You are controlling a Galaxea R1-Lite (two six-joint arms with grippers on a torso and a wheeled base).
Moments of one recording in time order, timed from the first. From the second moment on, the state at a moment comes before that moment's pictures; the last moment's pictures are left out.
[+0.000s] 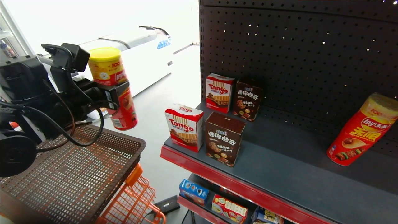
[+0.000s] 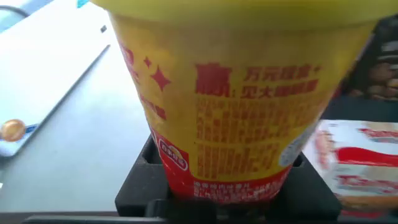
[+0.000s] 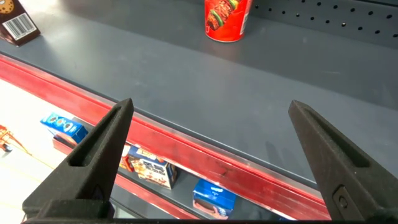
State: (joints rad) left arm -0.11 1.64 -0.88 -0.84 -0.16 0.10; right arm 0.00 0.01 0.00 0.00 -0.03 0.01
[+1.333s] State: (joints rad) left arm -0.39 1.30 -0.81 -0.55 -0.68 0.01; right arm 0.00 0.01 0.00 0.00 -0.02 0.00
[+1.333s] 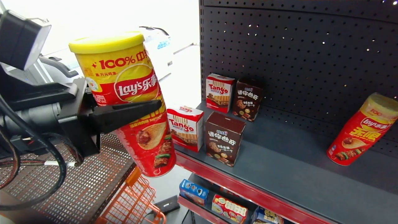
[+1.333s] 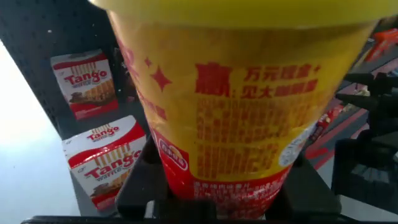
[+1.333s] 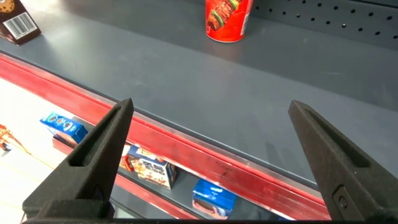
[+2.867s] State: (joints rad) left arm -0.42 1.30 -0.80 -0.60 -0.86 0.00; right arm 0.00 0.01 0.00 0.00 -0.02 0.00
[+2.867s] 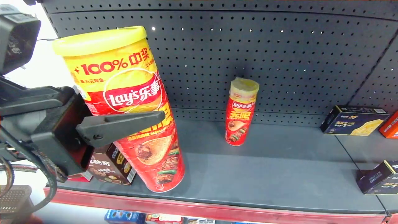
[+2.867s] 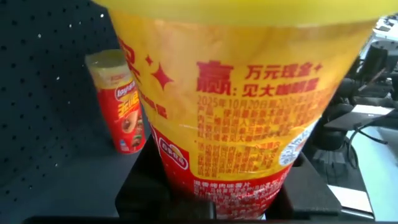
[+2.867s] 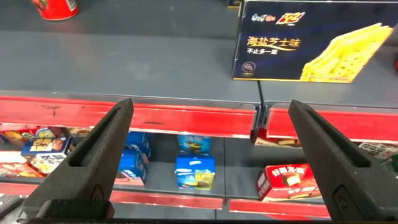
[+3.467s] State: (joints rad) left arm -0.42 1.30 -0.80 -0.60 -0.85 0.00; right arm 0.00 0.01 0.00 0.00 -0.02 0.00
